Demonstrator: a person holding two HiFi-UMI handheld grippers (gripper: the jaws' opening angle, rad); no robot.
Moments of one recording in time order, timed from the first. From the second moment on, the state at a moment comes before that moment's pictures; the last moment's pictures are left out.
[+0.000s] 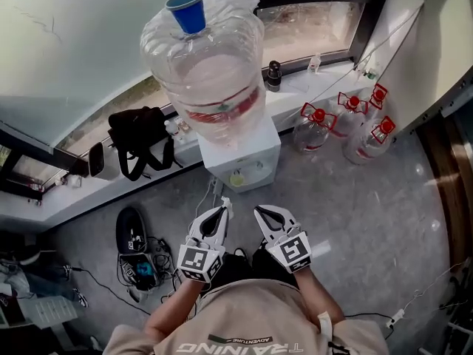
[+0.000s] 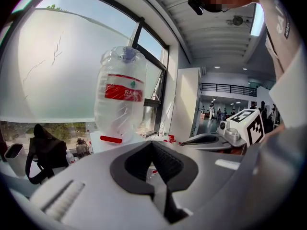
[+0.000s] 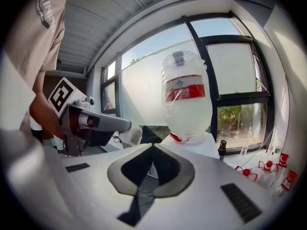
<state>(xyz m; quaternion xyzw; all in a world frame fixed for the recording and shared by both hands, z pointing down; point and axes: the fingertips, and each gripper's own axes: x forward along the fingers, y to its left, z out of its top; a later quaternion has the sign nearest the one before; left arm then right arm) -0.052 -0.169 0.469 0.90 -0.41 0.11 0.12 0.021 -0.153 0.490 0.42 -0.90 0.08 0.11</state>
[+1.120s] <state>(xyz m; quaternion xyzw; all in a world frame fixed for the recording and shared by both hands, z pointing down) -0.046 -0.266 0.705 0.88 -0.39 0.20 0.19 0.020 -0.214 0.702 0.49 -0.84 0.20 0.13</state>
